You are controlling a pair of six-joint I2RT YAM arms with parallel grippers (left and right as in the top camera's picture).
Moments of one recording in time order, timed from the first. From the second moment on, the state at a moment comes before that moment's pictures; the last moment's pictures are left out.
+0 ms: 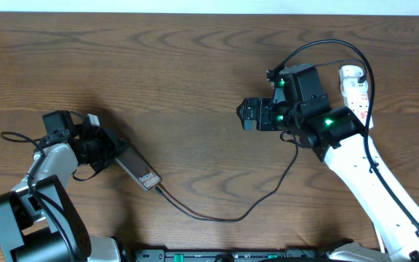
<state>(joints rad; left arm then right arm) 0.38 1.62 0.75 -0.44 0.62 -0.39 0.42 1.41 1.20 -0.70 -0.18 0.43</state>
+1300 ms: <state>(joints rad) 0.38 1.62 0.68 -0.43 0.62 -0.42 0.42 1.41 1.20 -0.70 -0.17 0.42</state>
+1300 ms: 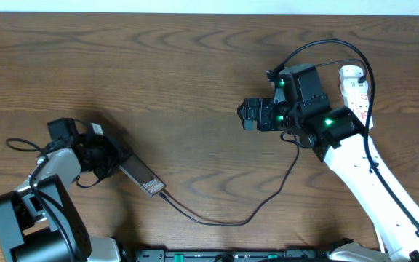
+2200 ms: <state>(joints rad) 0.38 1.61 0.66 -0.41 0.64 -0.44 0.42 1.41 1.20 -0.70 -0.17 0.42</state>
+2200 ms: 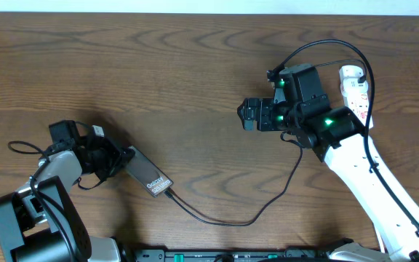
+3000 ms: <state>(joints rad) 0.38 1.60 0.66 -0.50 0.67 -0.44 0.42 1.41 1.20 -0.71 -0.17 0.42</state>
